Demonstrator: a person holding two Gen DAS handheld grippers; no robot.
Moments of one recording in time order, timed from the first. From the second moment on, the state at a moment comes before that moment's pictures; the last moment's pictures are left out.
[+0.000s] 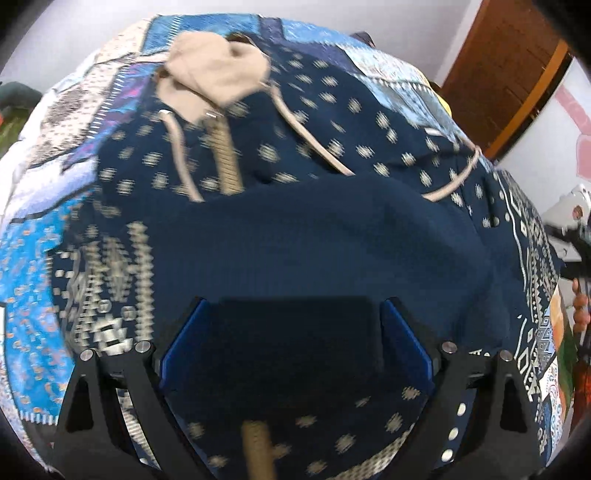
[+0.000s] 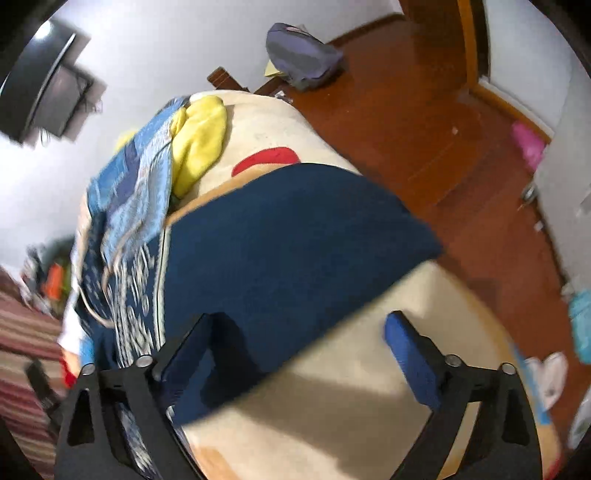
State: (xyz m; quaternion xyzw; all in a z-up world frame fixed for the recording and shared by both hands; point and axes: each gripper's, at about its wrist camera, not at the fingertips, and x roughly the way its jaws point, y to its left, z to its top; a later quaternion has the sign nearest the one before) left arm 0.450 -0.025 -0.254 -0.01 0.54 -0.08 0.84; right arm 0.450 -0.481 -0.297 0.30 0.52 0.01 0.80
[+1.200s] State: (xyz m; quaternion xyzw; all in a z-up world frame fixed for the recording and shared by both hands) left arm 0.301 0.105 -0.159 -0.04 0.46 -0.02 0.89; right arm 0.424 -0.128 -0.217 0.10 0.53 0.19 0.82
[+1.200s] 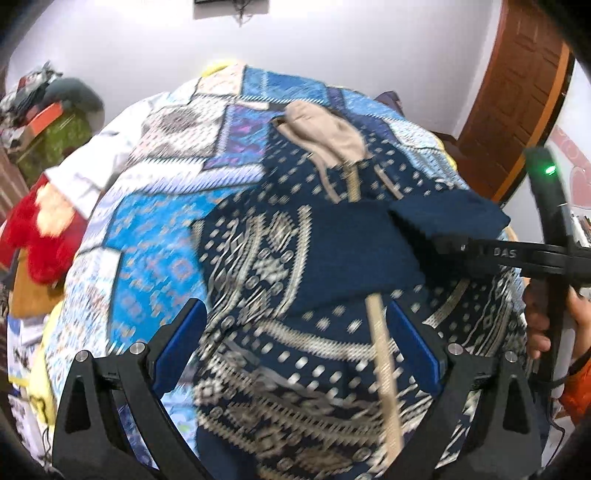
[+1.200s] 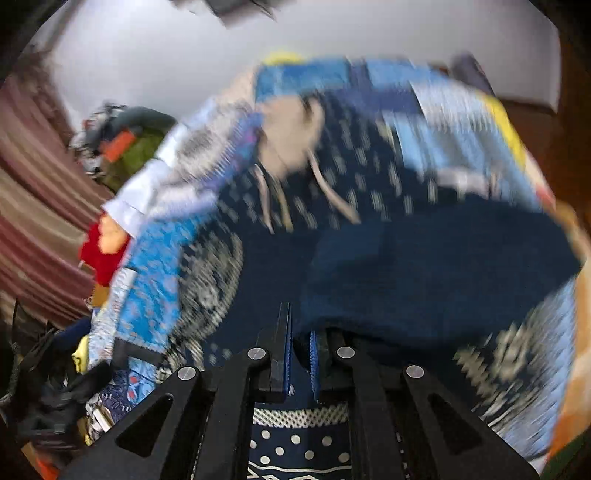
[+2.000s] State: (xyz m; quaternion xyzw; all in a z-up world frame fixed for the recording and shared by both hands) left arm 0.385 -0.086 -0.153 0.04 0.48 -0.17 0.86; right arm 0.342 -0.315 -0.174 0.02 0.48 0.08 0.87
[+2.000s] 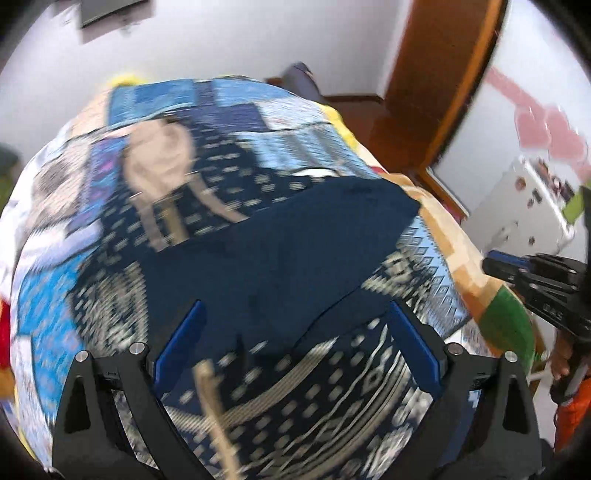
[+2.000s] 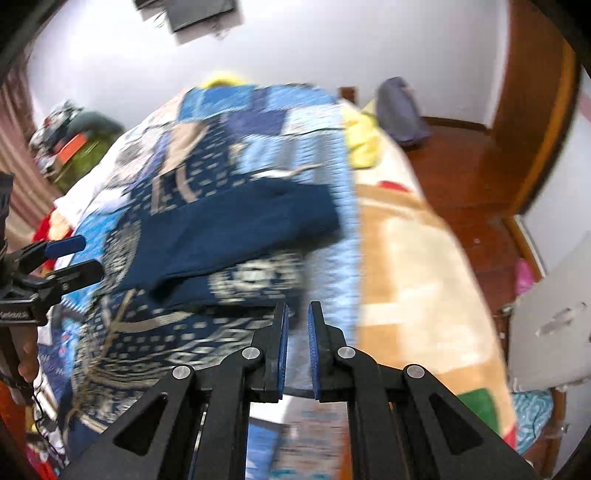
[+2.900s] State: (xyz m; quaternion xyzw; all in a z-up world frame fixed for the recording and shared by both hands) left arm 0.450 -0.081 -0.067 0.06 0.35 -0.11 0.93; right arm 0.373 -0.357 -0.211 0.04 0.49 0.06 0.87
